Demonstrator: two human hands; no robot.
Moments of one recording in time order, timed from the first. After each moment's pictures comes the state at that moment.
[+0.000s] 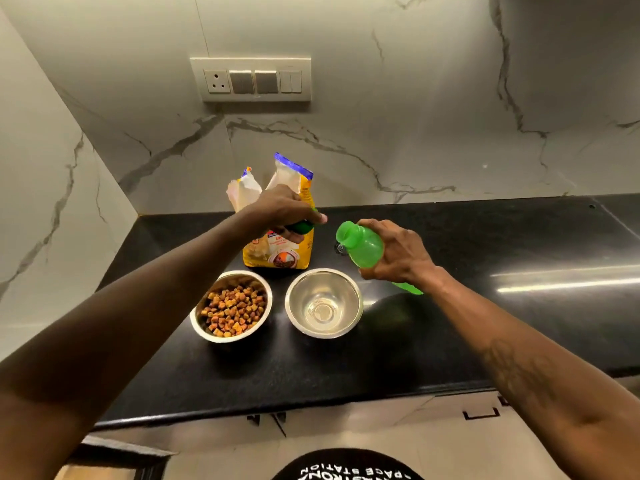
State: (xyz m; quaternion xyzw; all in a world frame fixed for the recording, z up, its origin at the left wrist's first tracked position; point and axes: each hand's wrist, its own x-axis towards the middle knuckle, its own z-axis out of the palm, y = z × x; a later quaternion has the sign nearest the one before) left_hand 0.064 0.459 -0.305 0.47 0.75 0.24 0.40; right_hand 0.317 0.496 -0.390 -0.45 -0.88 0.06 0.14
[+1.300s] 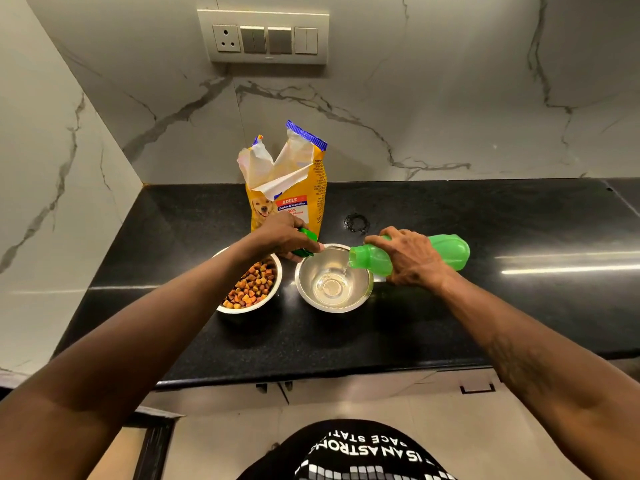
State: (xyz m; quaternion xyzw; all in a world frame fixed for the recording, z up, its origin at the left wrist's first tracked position) left_hand 0.047 0.421 -0.394 0.45 0.73 0.21 0.48; right_hand 0.320 0.477 -0.427 -0.40 -0.91 -0.09 -0.10
